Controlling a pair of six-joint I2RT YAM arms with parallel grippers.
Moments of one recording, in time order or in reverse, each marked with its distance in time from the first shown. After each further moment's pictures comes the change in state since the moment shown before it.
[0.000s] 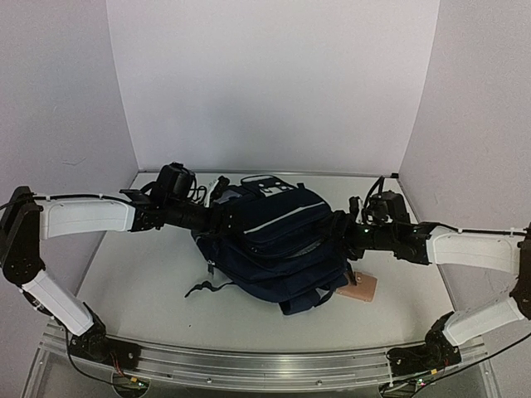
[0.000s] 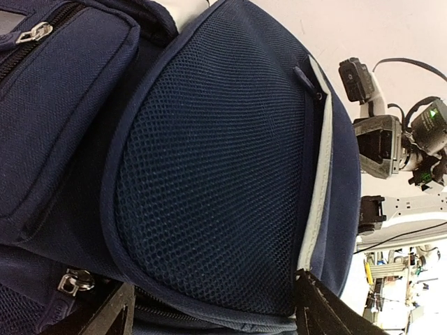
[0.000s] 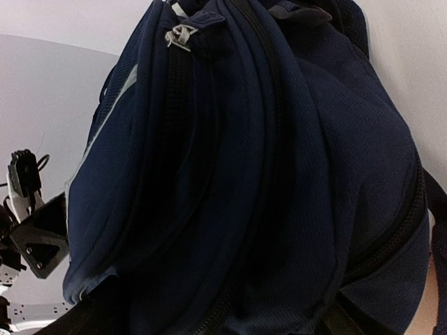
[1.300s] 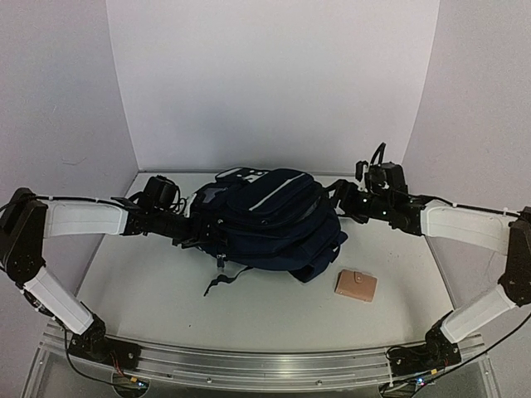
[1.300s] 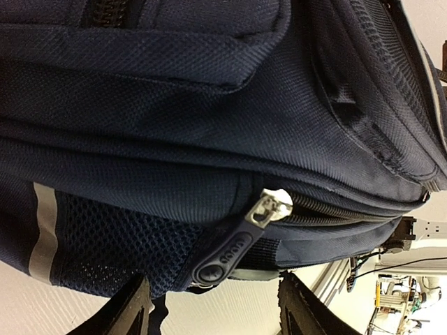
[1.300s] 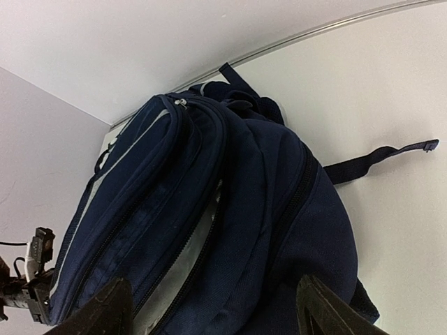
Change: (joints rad) left arm 0.150 -0.007 -0.127 -0.034 -0.015 0.023; right arm -0.101 0.141 0.235 -0.024 0.193 -0.253
